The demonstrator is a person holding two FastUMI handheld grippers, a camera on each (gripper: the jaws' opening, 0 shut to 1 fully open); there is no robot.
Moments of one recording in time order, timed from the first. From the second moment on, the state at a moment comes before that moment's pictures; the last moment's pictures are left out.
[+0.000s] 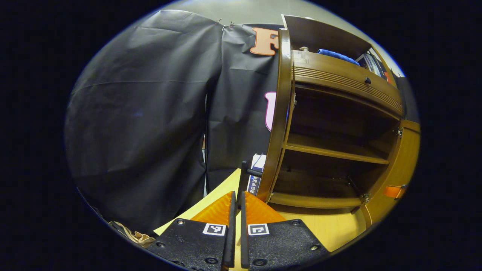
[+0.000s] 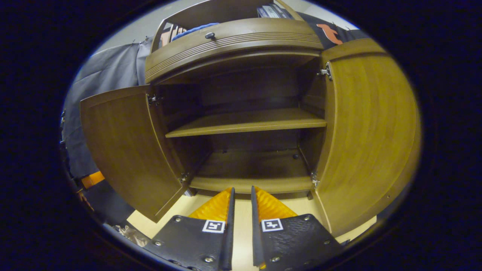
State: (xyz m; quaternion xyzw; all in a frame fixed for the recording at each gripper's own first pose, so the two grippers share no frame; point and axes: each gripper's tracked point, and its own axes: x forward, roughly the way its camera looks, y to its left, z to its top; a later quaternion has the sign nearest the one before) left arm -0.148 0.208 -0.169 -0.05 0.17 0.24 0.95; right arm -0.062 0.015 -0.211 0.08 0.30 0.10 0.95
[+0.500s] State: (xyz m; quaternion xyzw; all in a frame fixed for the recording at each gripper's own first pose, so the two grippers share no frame) left arm -0.161 0.213 -0.151 -0.02 0.15 0.32 0.93; right arm -0.059 0.012 -0.210 0.08 0.29 0.10 0.95
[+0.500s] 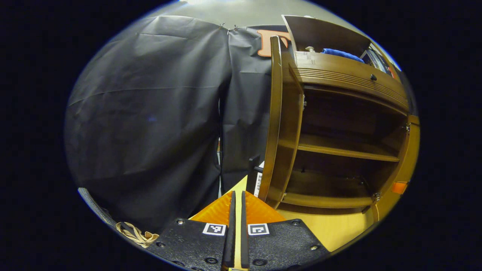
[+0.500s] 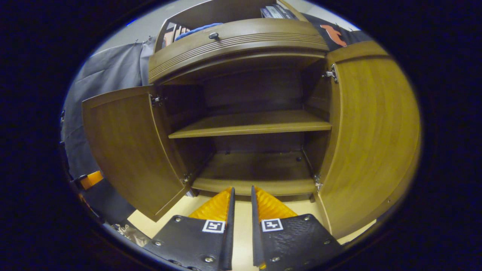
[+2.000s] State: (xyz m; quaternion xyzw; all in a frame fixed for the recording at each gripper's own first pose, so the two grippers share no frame) left arm -0.039 -0.052 -0.012 0.02 -0.02 -0.05 1.00; right arm -0.064 -0.043 -0.036 0.04 0.10 0.01 0.99
